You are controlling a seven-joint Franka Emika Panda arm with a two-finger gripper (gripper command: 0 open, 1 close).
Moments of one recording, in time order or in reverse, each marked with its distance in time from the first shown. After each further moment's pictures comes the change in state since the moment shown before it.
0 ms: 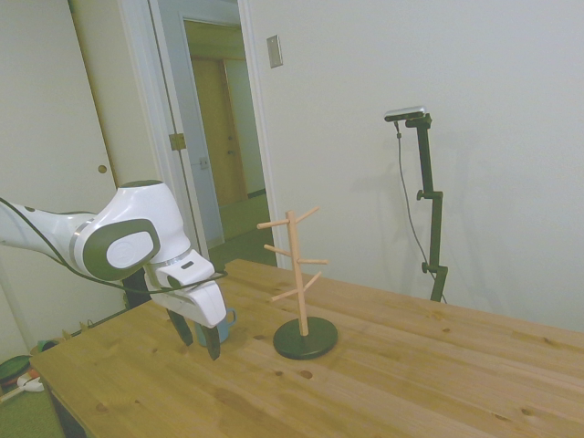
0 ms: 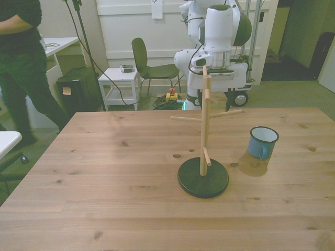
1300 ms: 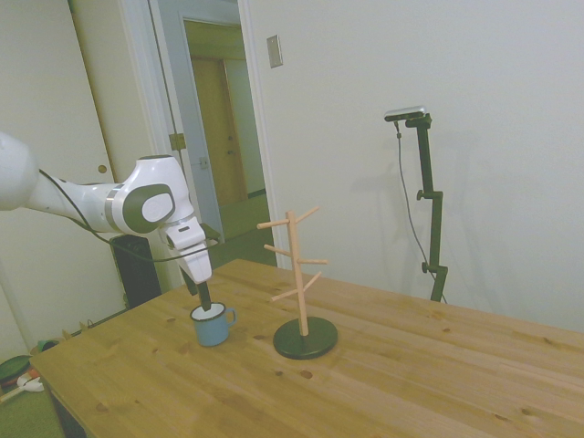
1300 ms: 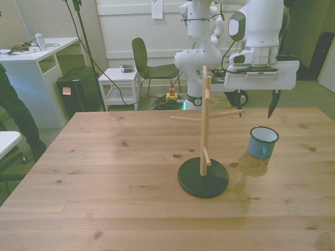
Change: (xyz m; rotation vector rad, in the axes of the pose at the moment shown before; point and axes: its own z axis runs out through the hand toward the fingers) arm -0.015 -0.158 -0.023 0.036 -0.035 0.309
